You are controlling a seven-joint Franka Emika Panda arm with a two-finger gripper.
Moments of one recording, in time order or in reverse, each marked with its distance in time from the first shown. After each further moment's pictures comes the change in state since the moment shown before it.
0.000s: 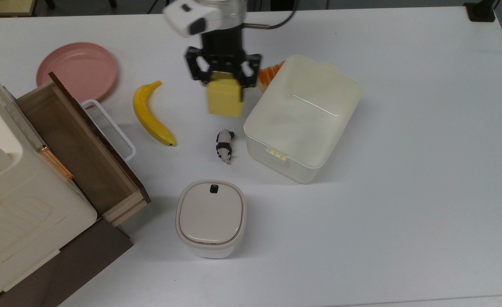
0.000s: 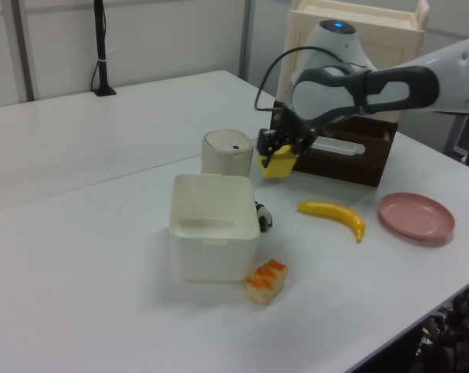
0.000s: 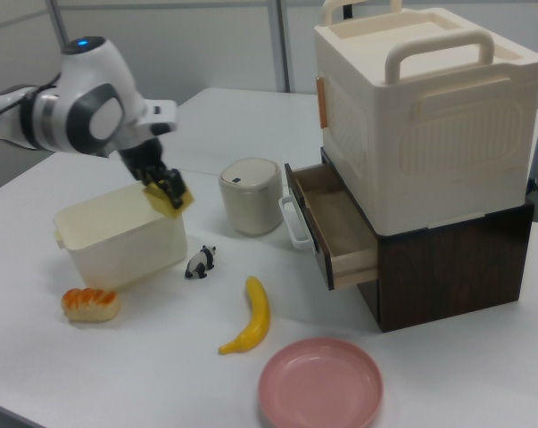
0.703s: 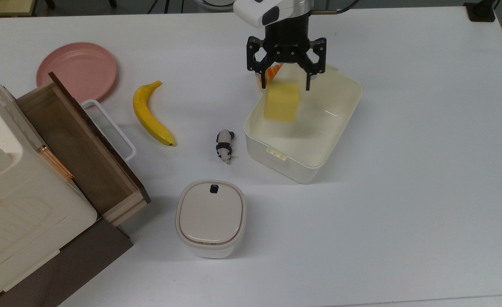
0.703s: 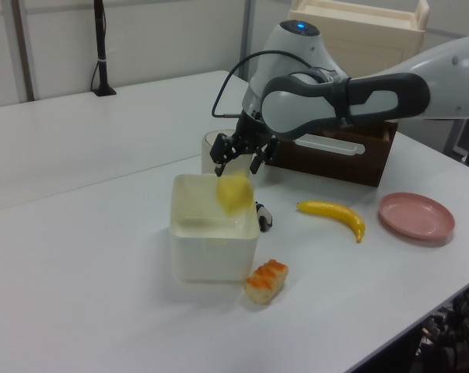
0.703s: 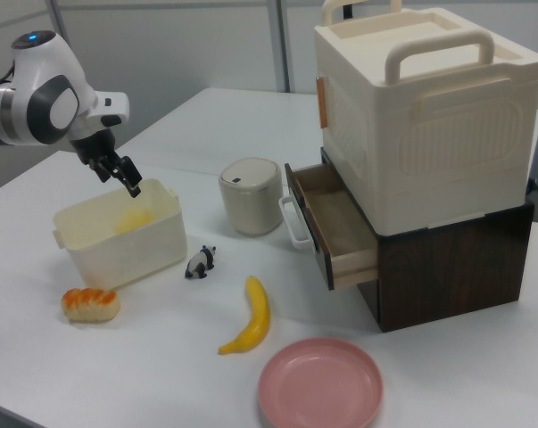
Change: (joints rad) arm 0.108 0.001 0.063 0.022 0.007 -0.002 0.130
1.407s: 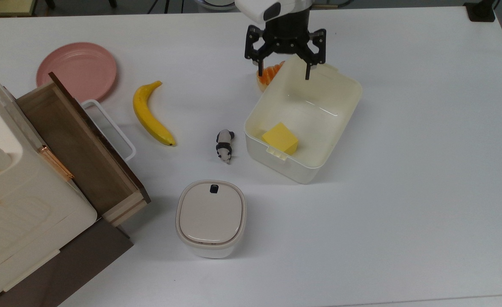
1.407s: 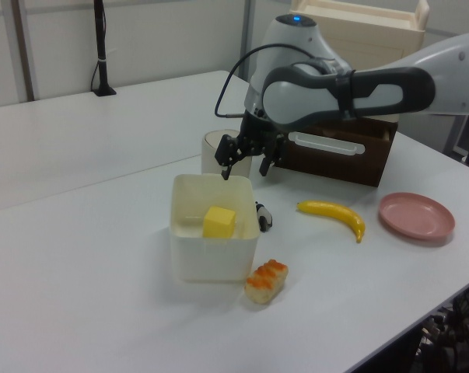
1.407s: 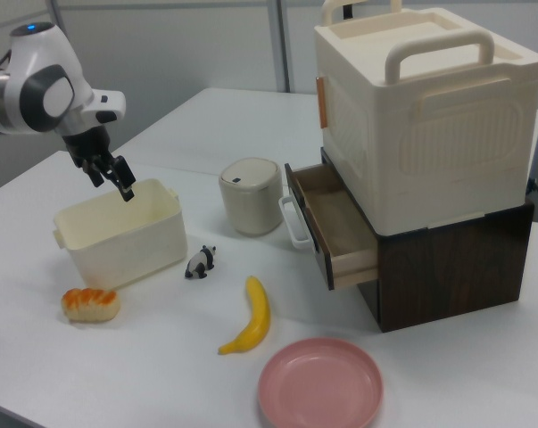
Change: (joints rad) arm -0.005 -0.022 0.004 0.031 -0.006 -0.159 0.007
